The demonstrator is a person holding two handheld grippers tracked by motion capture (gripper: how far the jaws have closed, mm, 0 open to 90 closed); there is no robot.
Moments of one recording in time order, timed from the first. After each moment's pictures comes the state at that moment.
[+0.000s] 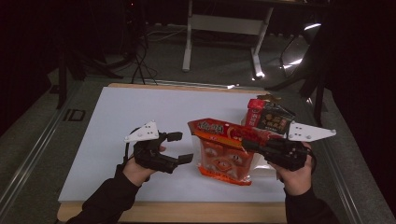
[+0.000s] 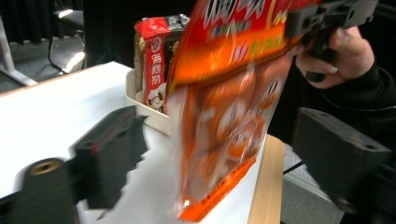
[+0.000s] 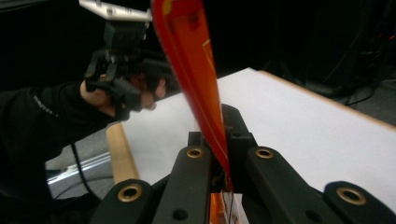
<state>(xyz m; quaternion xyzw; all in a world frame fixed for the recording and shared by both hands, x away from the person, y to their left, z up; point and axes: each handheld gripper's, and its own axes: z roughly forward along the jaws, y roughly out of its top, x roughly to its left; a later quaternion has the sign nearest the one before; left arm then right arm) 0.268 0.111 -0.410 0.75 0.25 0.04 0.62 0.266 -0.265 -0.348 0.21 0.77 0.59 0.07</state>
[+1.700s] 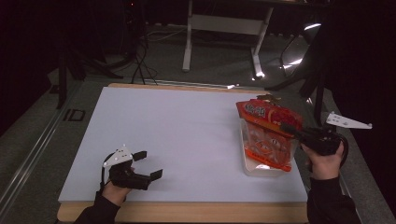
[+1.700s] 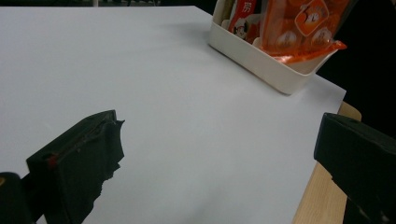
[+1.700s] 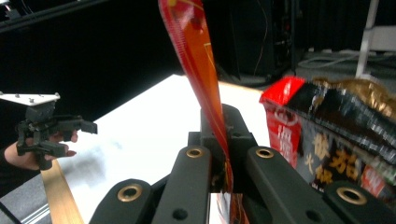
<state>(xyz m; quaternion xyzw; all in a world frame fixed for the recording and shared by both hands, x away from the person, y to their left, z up) 0.243 0.177 -0.504 0.74 0.38 0.09 0.56 0.311 -0.367 -0.366 0.35 0.72 0.59 0.11</state>
